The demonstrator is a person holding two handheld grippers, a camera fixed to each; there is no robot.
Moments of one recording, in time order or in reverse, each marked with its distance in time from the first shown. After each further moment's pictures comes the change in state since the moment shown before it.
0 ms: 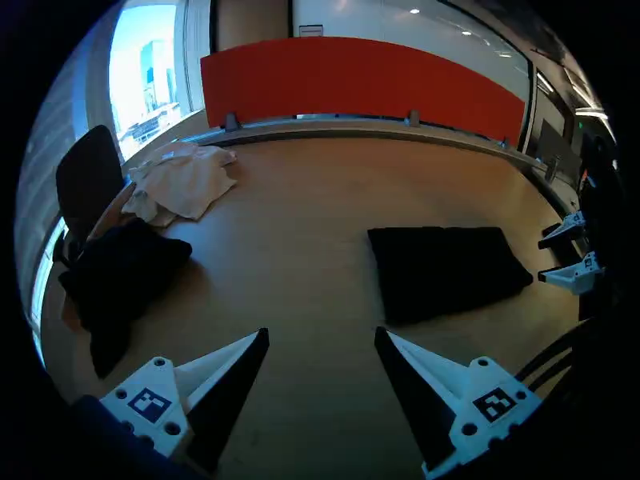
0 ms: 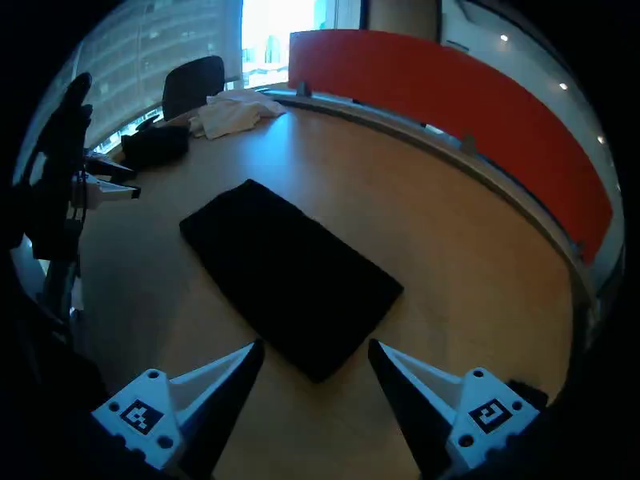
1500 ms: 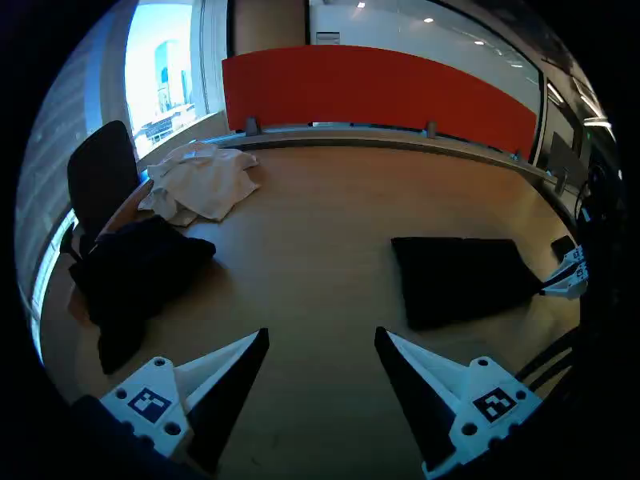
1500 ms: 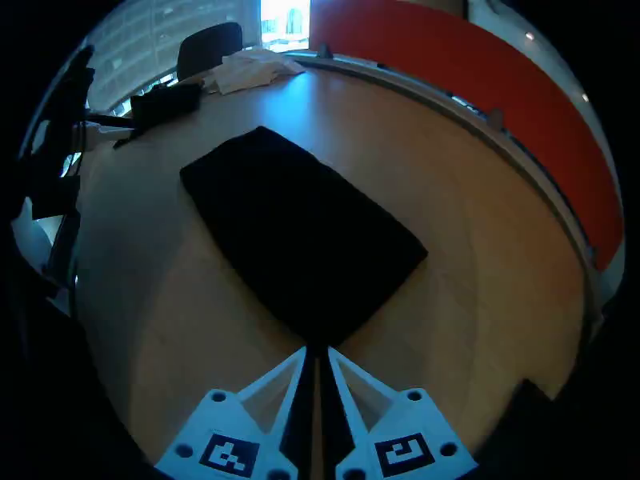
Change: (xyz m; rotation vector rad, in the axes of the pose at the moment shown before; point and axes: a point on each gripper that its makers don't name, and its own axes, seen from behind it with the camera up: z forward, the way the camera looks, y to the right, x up) left arm 0.003 -0.027 -0.004 0.047 0.033 -0.038; right arm -0.039 0.004 0.024 0.062 -0.140 -0.065
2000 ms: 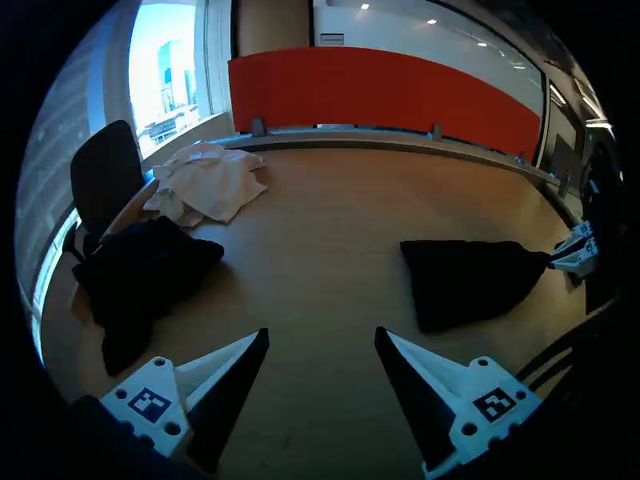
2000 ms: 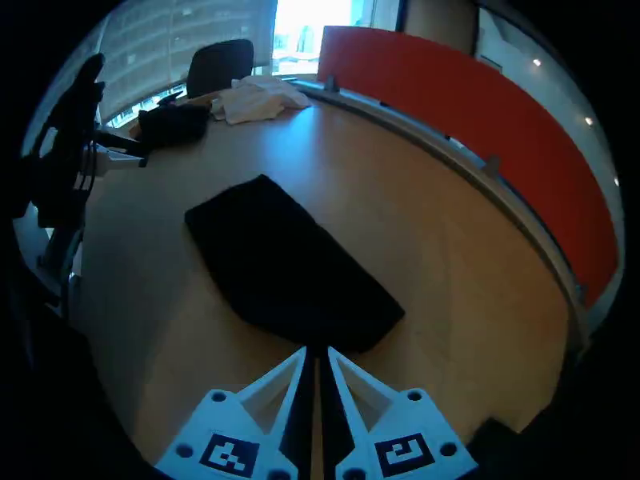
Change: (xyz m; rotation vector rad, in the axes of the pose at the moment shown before) left arm 0.003 -0.012 0.000 0.015 0.007 -0.008; right arm 0.069 0.008 -0.025 -0.033 0.116 -0.079
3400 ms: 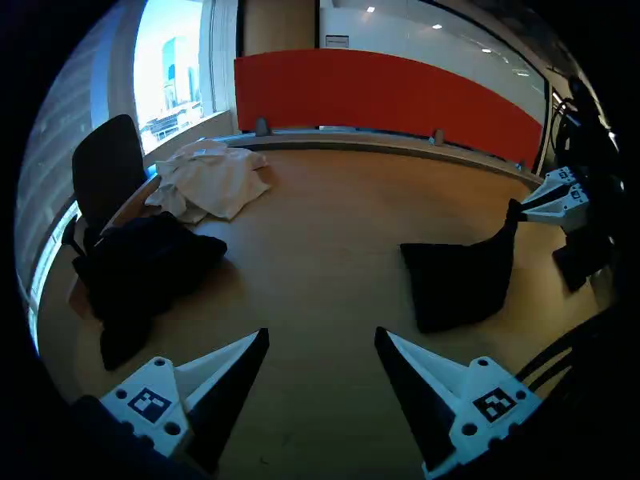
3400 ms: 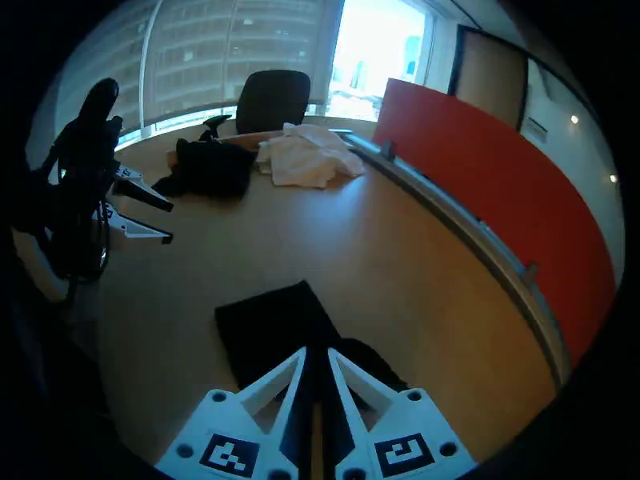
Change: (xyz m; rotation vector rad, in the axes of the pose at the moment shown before) left arm -0.001 -0.002 -0.003 -0.008 0.008 -0.031; right arm 0.154 -0.046 0.029 0.133 0.157 -0.192
